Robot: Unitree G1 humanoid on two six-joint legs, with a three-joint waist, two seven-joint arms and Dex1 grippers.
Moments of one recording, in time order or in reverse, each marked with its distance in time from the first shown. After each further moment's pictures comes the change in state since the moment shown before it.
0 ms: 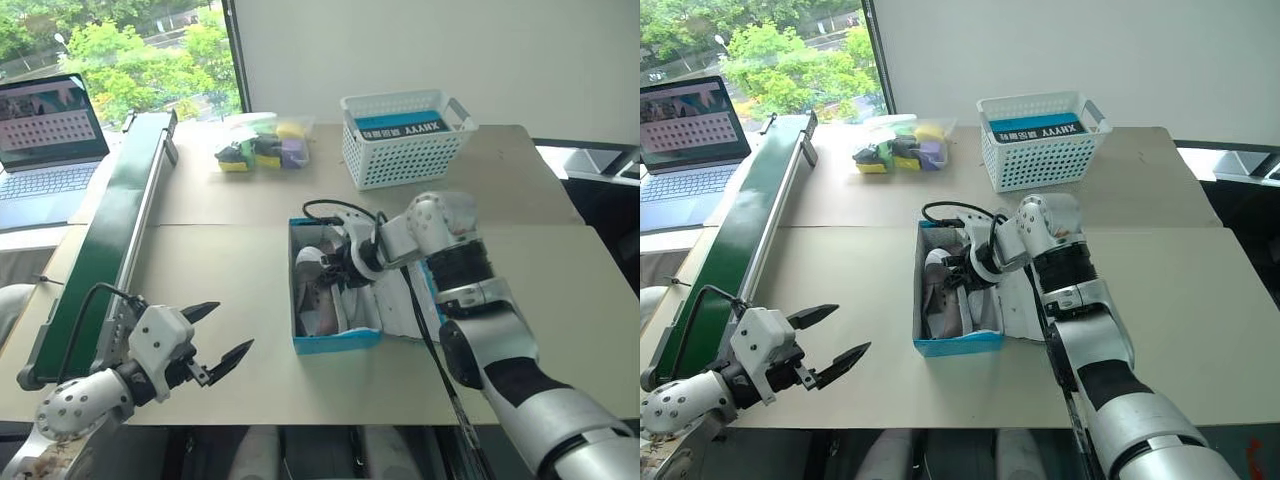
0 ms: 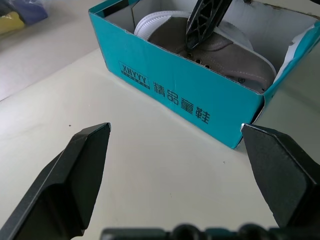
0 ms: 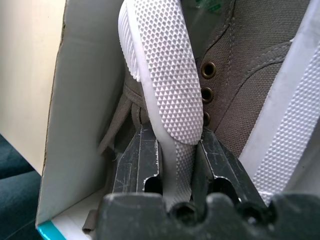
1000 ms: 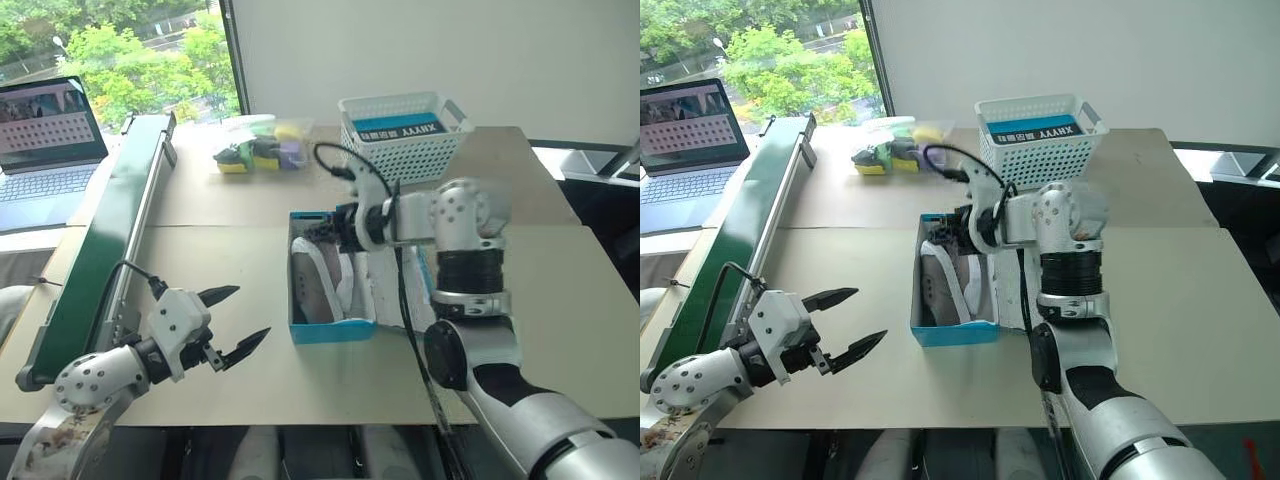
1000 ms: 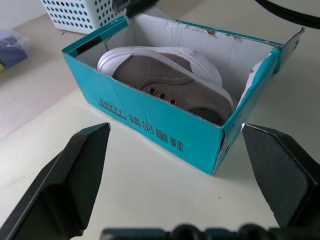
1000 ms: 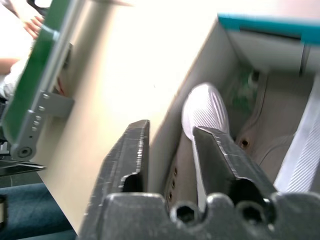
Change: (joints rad) left arm -0.118 0.012 -0.053 0.040 -0.002 0.006 -0.061; right arm -0.016 -0.021 -0.238 -0.330 -0.001 -0.005 0.158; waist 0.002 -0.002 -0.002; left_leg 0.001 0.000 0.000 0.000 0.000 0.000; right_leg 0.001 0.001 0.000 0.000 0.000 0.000
